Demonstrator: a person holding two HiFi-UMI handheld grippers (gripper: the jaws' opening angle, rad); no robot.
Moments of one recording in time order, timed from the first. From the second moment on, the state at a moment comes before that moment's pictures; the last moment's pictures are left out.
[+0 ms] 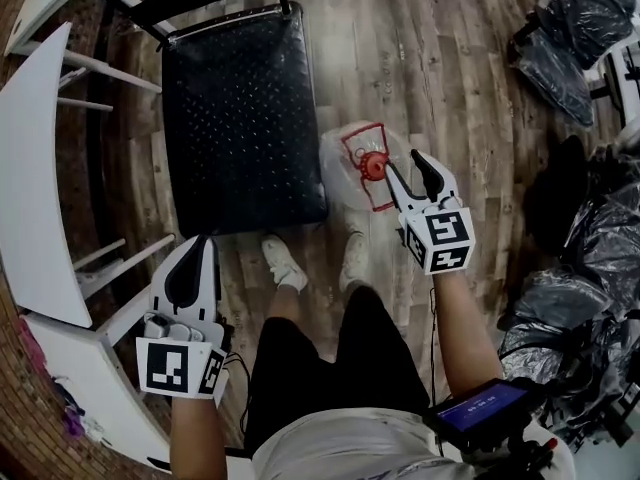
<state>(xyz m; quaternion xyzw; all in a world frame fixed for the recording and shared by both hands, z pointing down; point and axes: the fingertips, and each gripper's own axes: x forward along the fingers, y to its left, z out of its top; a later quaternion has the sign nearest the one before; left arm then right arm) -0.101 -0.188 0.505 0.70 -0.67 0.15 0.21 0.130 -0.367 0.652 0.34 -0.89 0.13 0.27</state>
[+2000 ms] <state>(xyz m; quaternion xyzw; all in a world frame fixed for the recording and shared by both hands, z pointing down) -0.155 -0.173 0.552 0.63 -0.71 0.13 0.27 0.155 -0.367 0.716 0.35 -0.83 0.16 0.40</state>
